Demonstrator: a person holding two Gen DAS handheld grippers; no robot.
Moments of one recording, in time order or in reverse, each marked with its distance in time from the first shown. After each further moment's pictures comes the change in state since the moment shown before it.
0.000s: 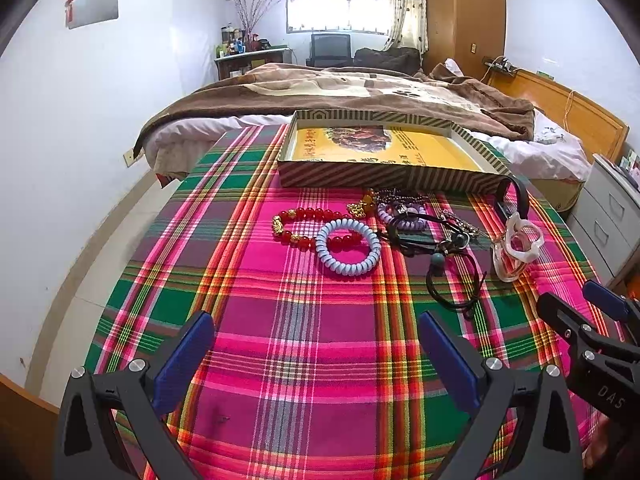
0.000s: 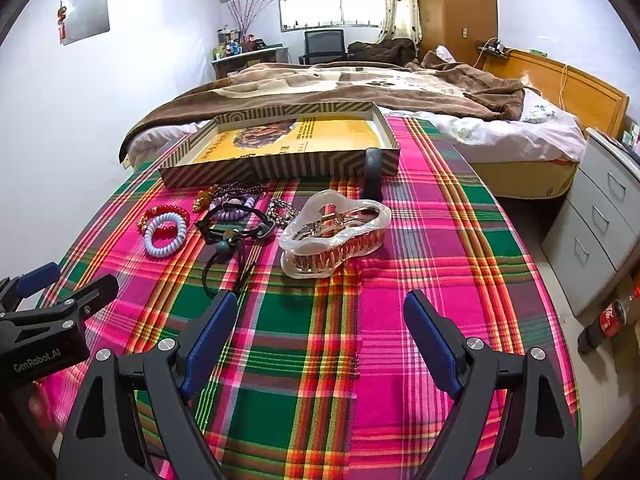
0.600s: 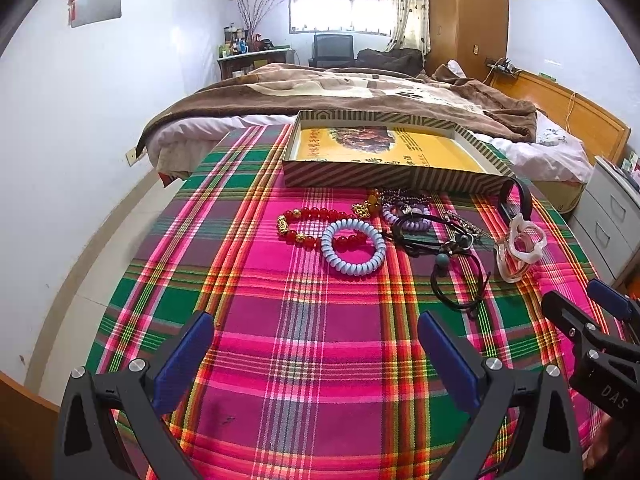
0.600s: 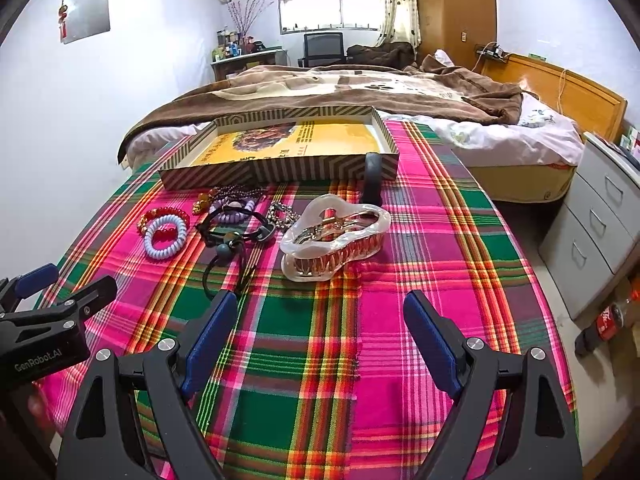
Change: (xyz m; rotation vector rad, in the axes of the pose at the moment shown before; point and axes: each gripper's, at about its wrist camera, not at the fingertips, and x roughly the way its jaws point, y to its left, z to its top) left arm -0.002 0.002 -0.003 -0.002 -0.005 0.007; right arm -0.002 0.002 0.001 -0.005 -0.010 -0.013
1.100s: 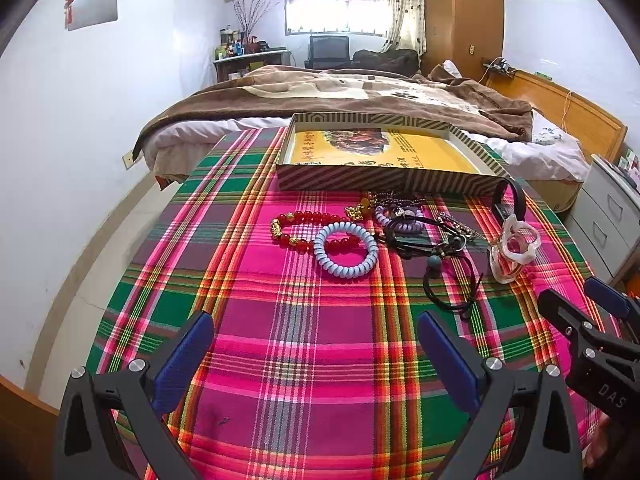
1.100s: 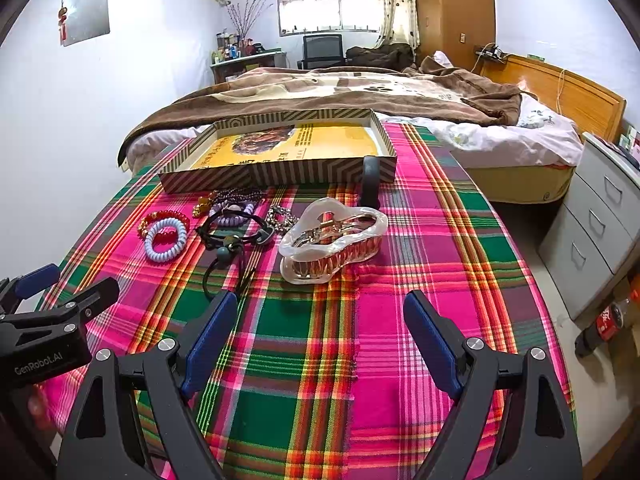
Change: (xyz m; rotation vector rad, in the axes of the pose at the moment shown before) left arm -0.003 -0.004 0.002 0.010 -0.005 -0.013; right arm -0.002 -0.001 0.000 0.002 -0.008 -0.001
